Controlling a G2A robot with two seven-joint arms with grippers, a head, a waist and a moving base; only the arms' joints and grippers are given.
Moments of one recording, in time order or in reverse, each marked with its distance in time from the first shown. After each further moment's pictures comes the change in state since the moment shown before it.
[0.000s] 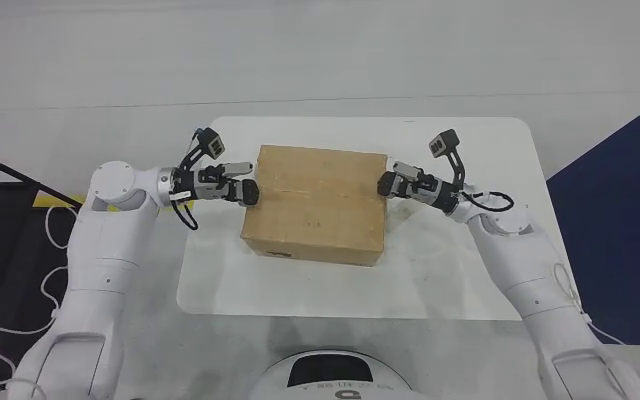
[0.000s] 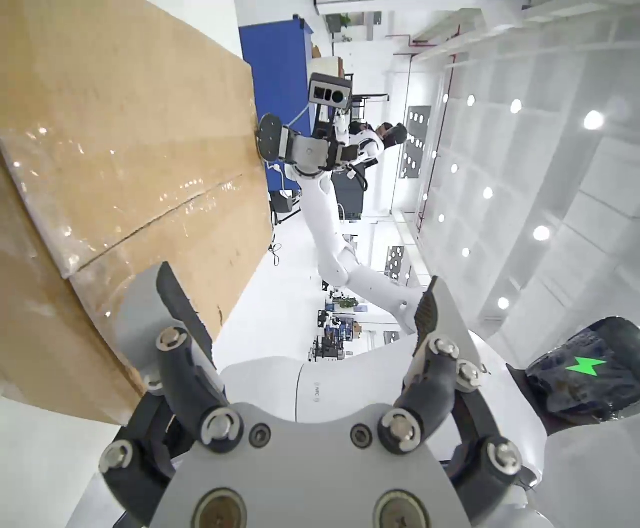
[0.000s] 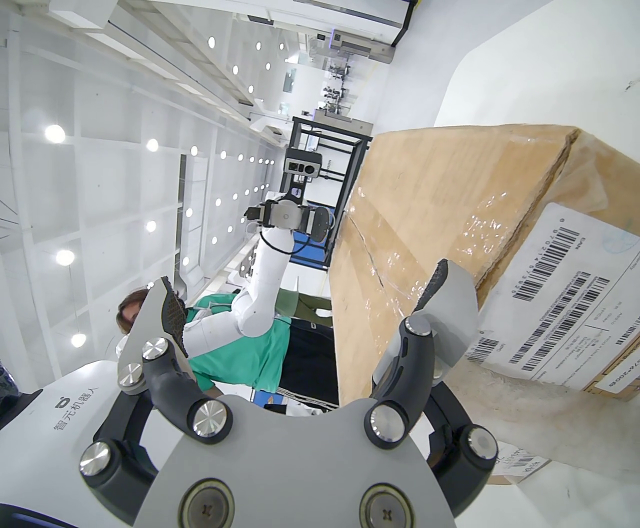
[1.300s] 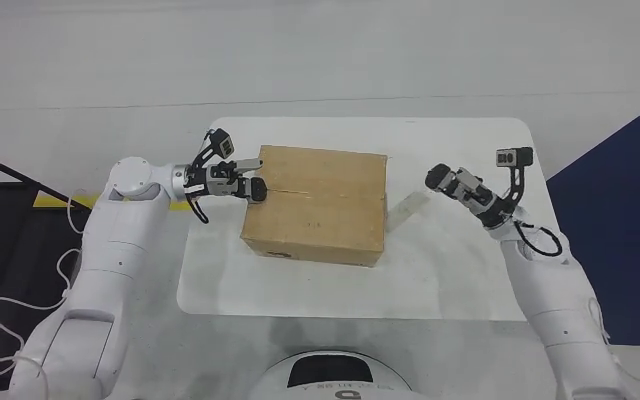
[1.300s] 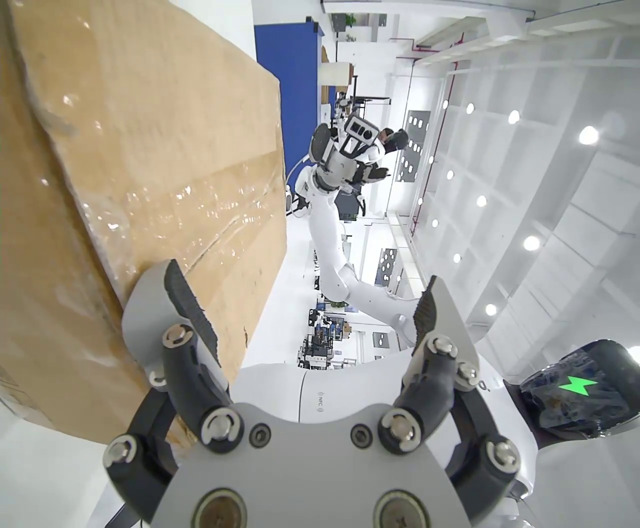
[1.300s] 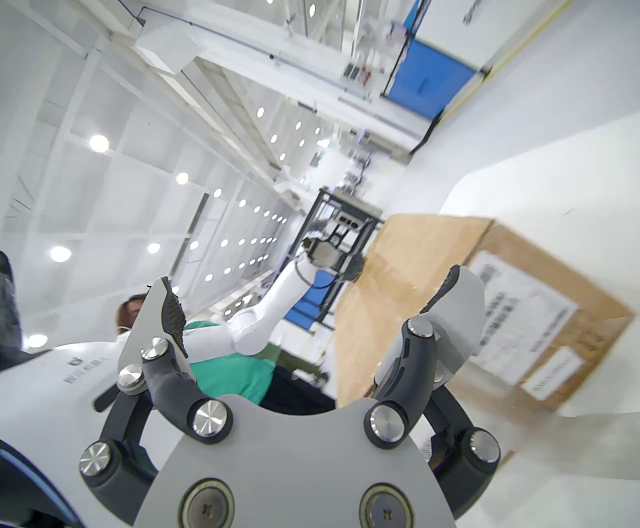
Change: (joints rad) left arm -0.111 -0.022 0.122 0.192 -0.031 -0.053 0.018; right arm -0.229 0.031 0.269 -0.044 -0.003 -0.387 -0.129
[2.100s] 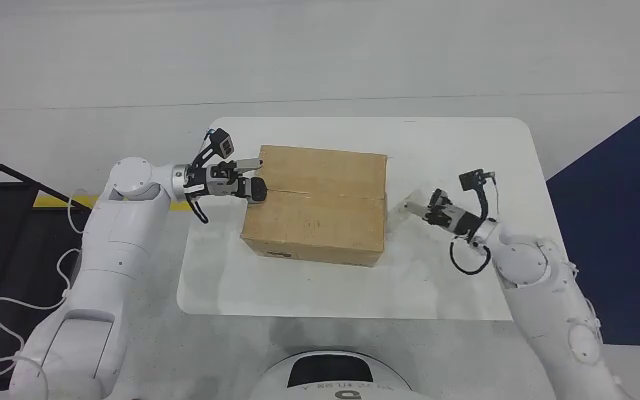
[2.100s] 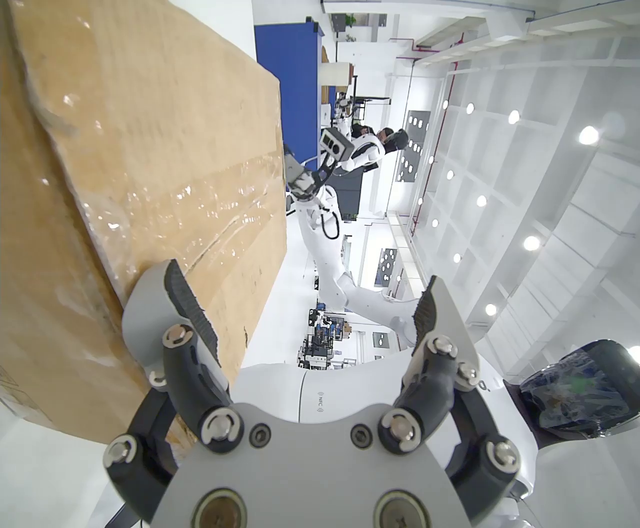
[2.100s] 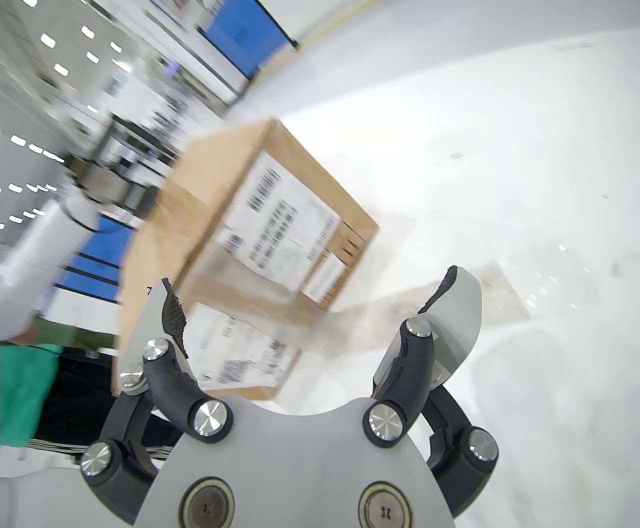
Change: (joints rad) left arm 0.000 0.000 0.000 0.000 0.000 0.000 0.000; right arm -0.127 0.003 -0.031 -0.219 -1.080 0.320 -0.386
